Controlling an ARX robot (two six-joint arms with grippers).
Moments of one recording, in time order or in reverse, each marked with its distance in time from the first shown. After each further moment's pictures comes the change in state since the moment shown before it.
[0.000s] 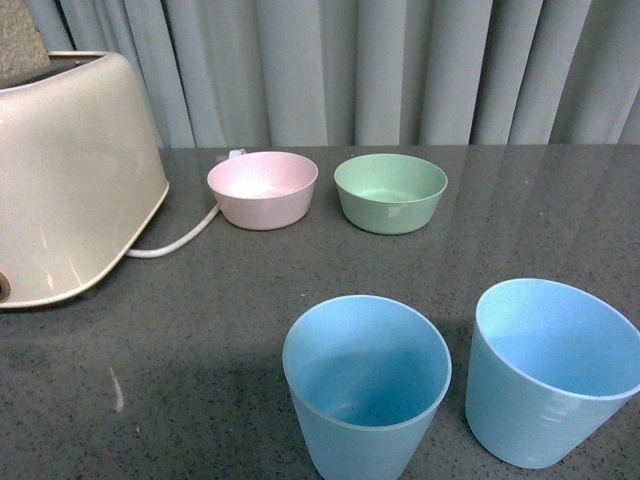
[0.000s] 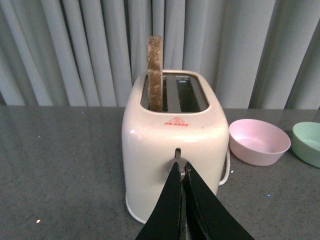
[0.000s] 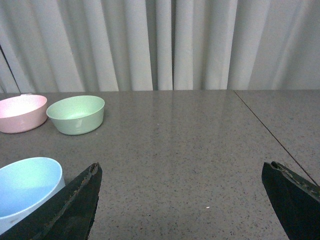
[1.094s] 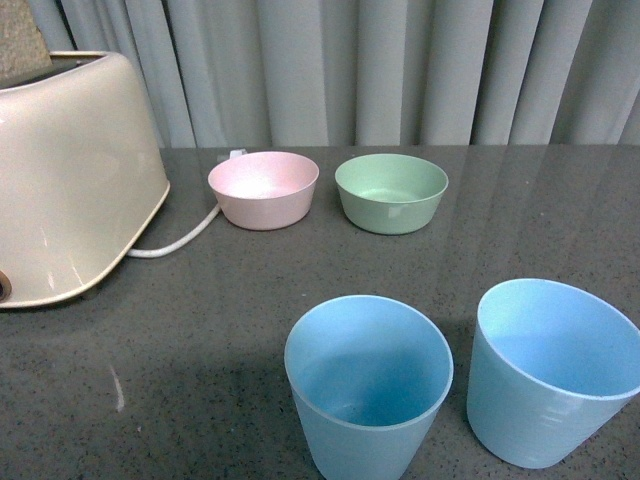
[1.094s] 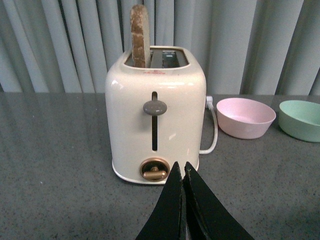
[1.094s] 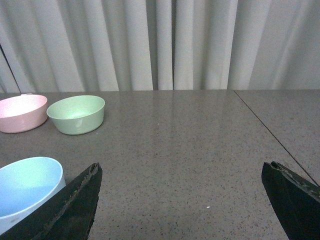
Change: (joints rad) left arm -0.201 -0.413 -0.258 -0.139 -0.206 0.006; right arm 0.000 0.000 0.000 0.000 0.000 0.000
